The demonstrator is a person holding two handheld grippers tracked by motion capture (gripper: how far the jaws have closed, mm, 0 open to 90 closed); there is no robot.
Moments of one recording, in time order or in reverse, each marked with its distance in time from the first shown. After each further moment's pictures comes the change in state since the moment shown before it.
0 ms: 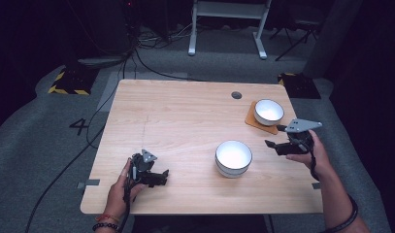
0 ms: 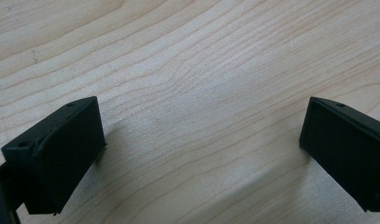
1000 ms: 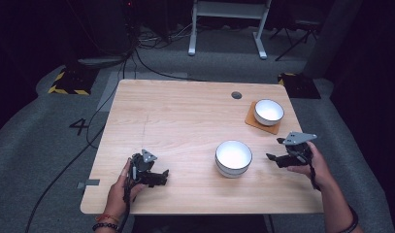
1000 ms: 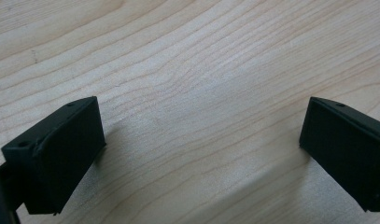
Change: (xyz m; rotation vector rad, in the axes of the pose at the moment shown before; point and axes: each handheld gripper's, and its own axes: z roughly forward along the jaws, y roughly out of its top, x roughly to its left) left arm 0.000 0.000 0.000 -0.001 -0.001 0.000; right arm 0.010 -0.043 0.013 0.105 0.012 -0.007
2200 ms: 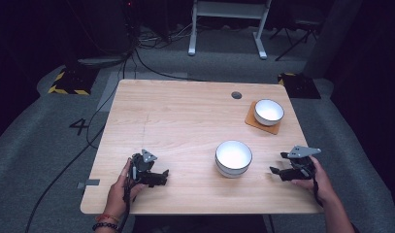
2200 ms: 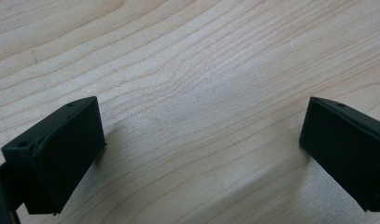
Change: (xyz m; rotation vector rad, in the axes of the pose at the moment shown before) left arm 0.000 0.000 0.000 0.000 0.000 0.000; right arm 0.014 -0.051 0.003 0.016 0.035 0.119
